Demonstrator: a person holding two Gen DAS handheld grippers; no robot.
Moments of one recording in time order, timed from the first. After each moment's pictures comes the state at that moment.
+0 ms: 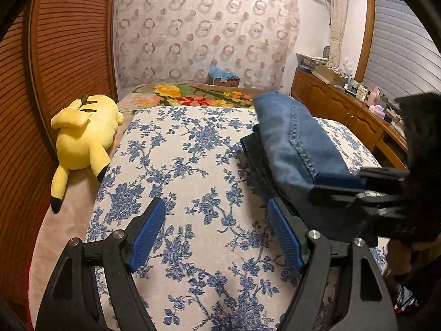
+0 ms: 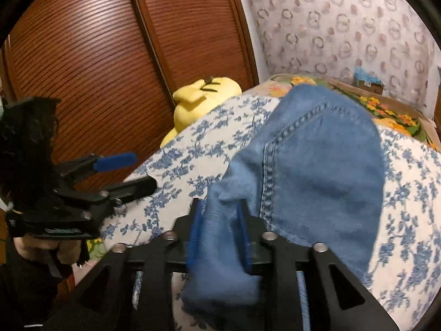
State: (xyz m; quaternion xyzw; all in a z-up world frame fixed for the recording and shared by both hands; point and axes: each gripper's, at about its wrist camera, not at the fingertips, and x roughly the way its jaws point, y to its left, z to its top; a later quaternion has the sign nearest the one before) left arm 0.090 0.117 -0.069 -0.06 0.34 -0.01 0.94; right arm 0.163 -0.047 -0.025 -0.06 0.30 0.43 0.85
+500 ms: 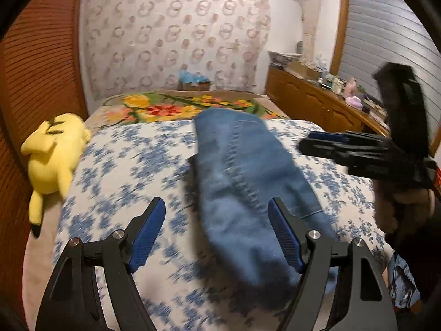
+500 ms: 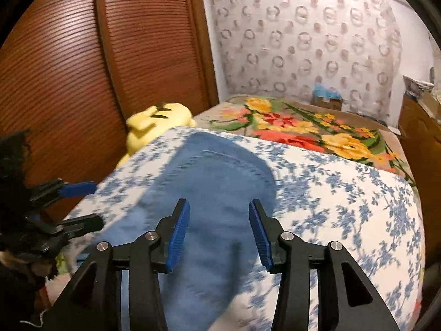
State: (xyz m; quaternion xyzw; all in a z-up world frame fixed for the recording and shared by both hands) left arm 0.124 0.062 -0.051 -0.03 0.33 -0.08 0.94; right arm 0.190 -0.103 -0.006 -0.07 0.26 0.34 0.90
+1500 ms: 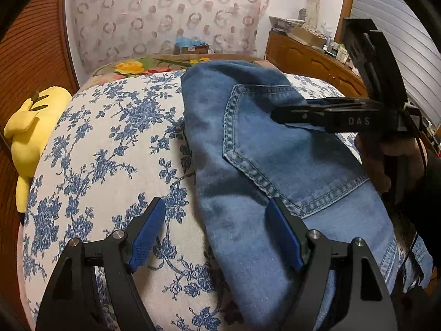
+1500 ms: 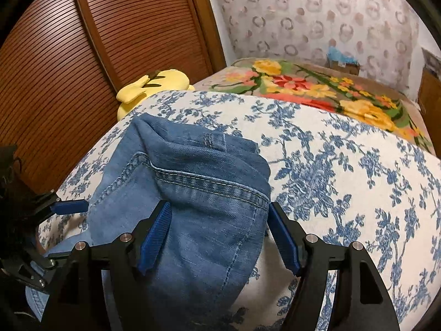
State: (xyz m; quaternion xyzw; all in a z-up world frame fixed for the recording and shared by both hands) left arm 0.166 0.066 -0.116 -0.02 0.42 -0.09 0.90; right arm 0.292 -0.058 -0.038 -0.07 0.34 0.37 0.86
